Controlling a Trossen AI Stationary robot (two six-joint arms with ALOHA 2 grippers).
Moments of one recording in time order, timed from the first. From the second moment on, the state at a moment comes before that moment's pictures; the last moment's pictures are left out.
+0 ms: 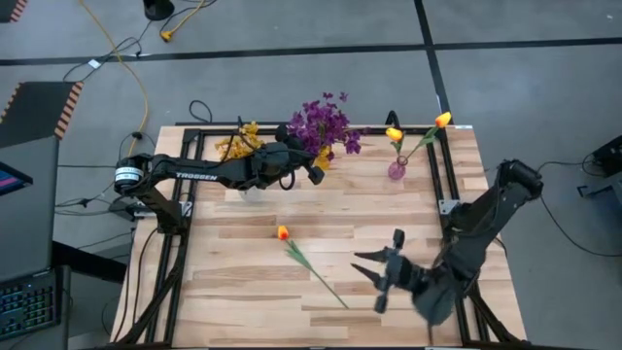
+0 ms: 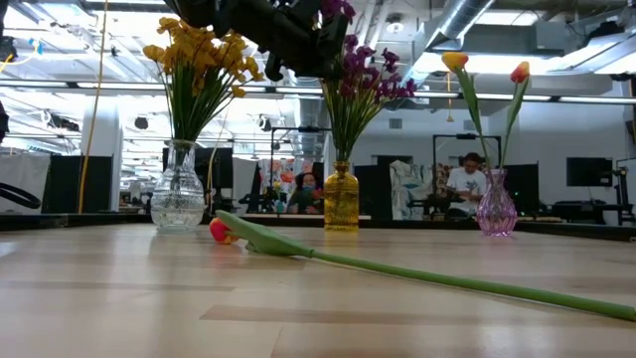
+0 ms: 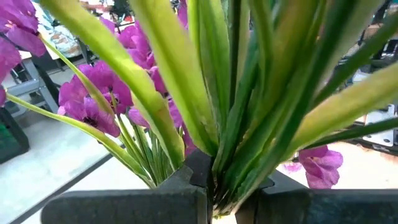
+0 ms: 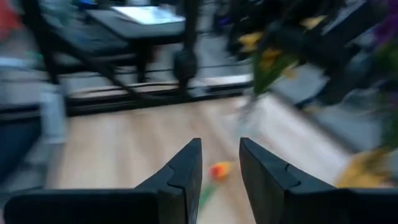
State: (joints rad) left arm 0.19 1.61 1.12 0.31 -0.51 0.00; right arm 0.82 1.49 1.23 -0.29 1.14 0.48
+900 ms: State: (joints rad) left arm 0.19 1.61 1.12 0.30 -0.51 0.01; right arm 0.45 1.59 0.95 -0.79 1.18 1.26
